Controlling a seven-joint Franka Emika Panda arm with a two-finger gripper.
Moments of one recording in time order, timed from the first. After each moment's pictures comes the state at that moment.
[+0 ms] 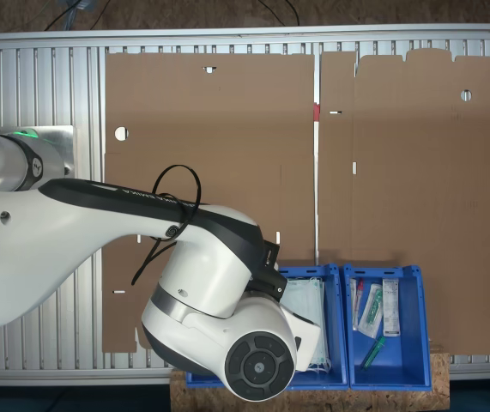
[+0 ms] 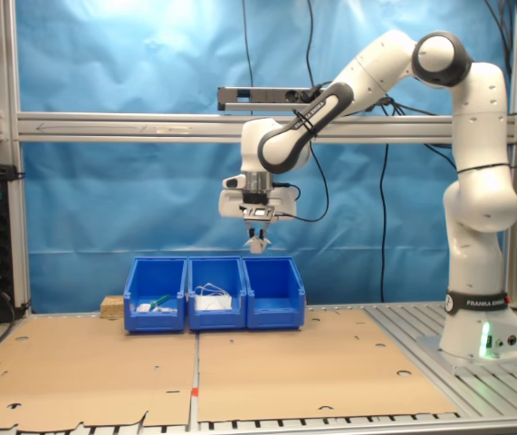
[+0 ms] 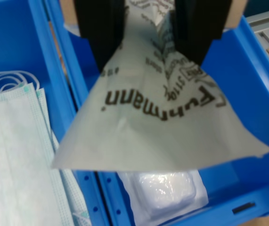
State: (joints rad) arm -0.16 0.04 -0.34 -2.26 -0.03 2.32 -0.88
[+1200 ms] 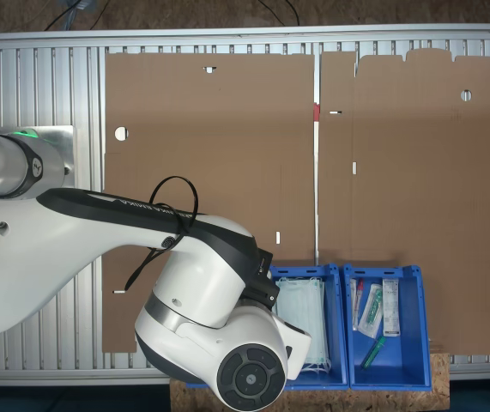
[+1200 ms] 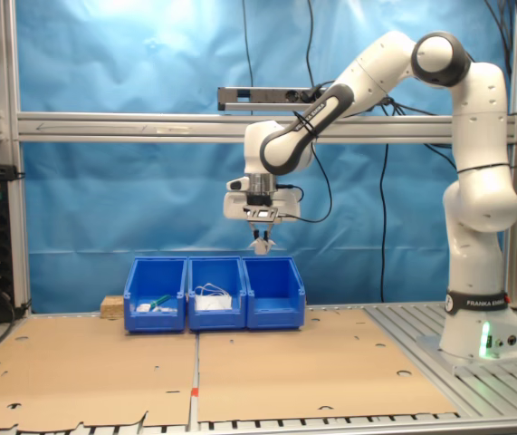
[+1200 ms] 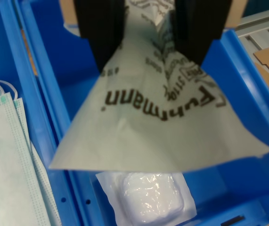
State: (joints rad) arm -0.16 0.04 -0.37 -2.27 -0.03 2.31 -0.88
